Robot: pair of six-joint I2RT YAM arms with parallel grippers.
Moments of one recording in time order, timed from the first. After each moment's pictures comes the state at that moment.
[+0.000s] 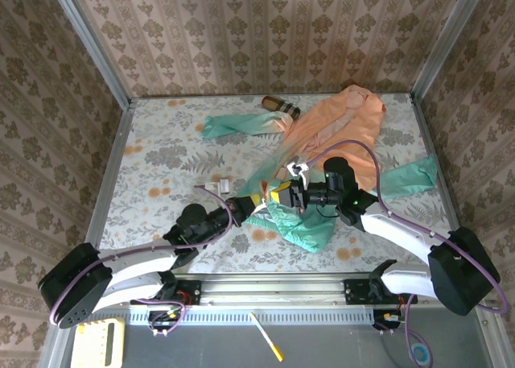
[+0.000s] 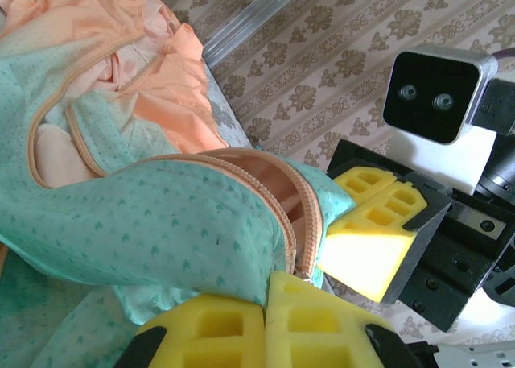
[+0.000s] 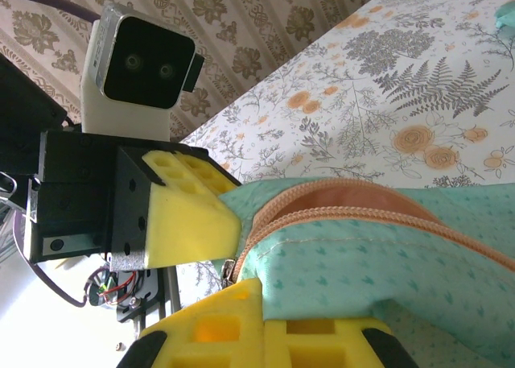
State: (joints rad) left arm -0.90 1.07 0.20 0.86 0.15 -0.91; right arm 0.55 1.23 0.61 0.27 -0.72 0.26
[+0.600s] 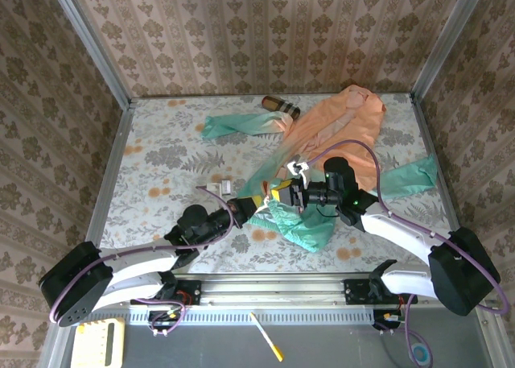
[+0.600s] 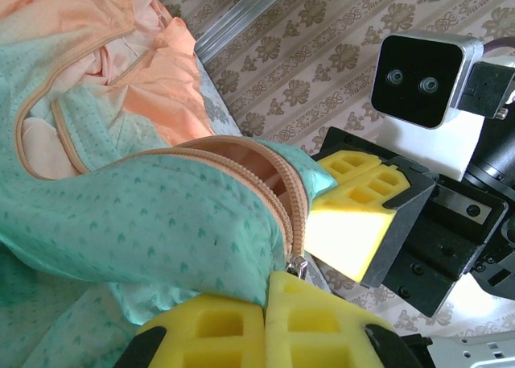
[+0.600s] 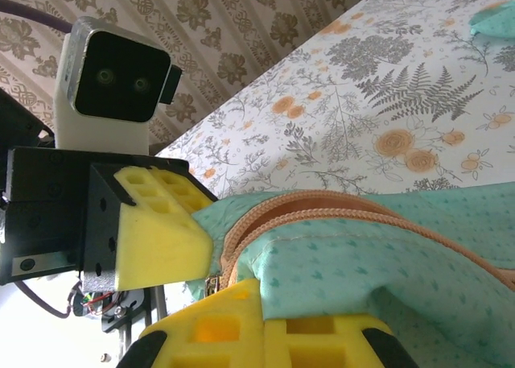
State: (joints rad) left arm -0.92 1.08 0.20 0.87 0.15 -0.91; right arm 0.55 1.22 0.61 0.27 -0.67 0.26
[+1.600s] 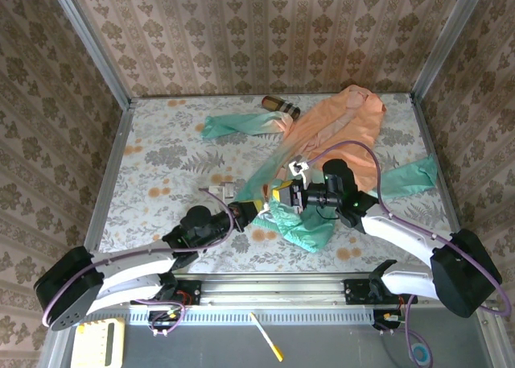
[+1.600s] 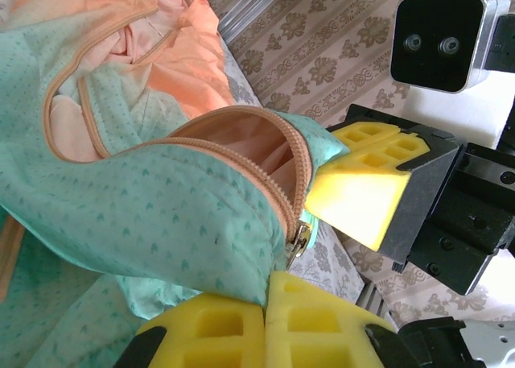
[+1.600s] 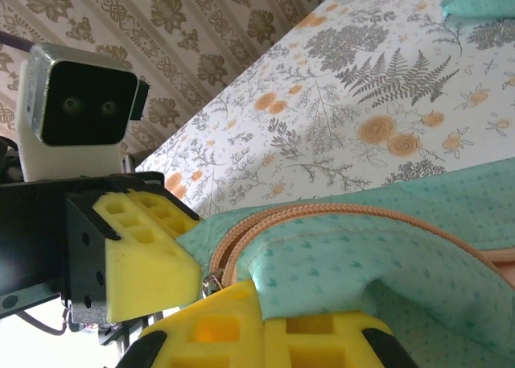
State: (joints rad) left arm -0.96 1.00 0.22 0.68 0.10 -0.86; right arm 0.56 1.21 0.60 0.25 -0.60 0.33
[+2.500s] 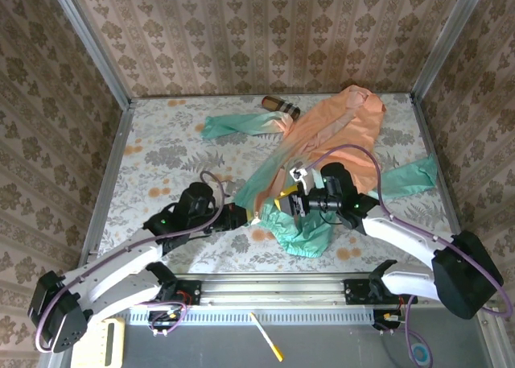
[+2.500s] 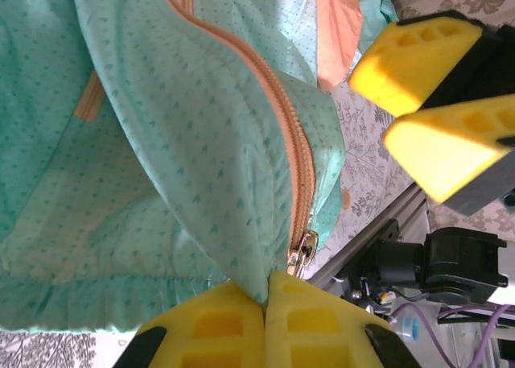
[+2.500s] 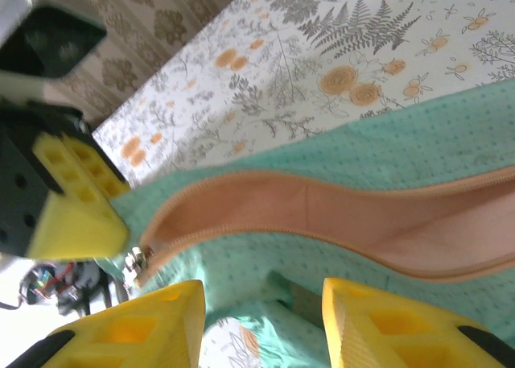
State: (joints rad) left arm -0.79 0.88 0.54 -0.27 0.40 -0.84; right arm 0.59 1.18 0.59 0.09 -0.52 0.21
